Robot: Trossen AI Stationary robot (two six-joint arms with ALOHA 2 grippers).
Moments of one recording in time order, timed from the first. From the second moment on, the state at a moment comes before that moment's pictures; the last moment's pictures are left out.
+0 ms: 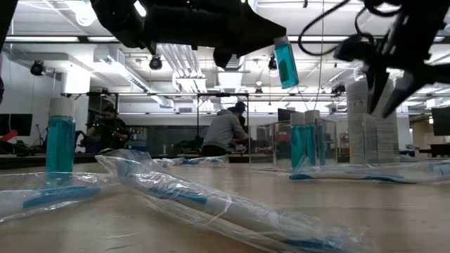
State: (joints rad) left arm -0.05 1.73 0.96 0.81 -0.12 0.00; right arm 0.30 1.22 0.80 -1.01 0.44 2.07
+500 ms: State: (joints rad) left arm -0.06 1.73 0.96 0.81 -0.12 0.00; right arm 0.30 1.22 0.44 -0.27 0.45 2.21
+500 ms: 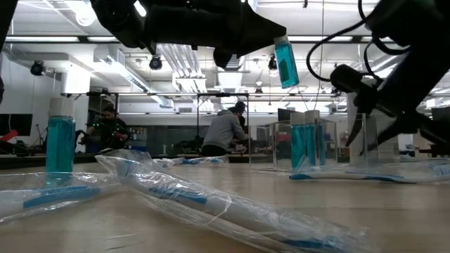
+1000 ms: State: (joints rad) left arm -0.06 1.73 0.96 0.81 -0.12 -0.01; right arm 0.30 1.23 0.40 -0.01 0.45 2.11
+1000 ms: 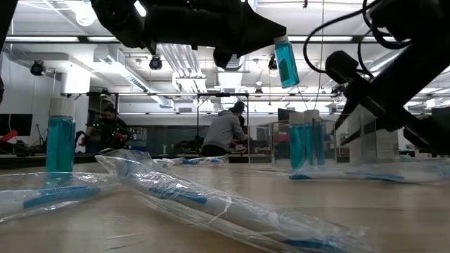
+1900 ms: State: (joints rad) left arm -0.06 1.73 0.96 0.81 -0.12 -0.01; right arm 0.30 1.42 0.41 0.39 0.44 2.02
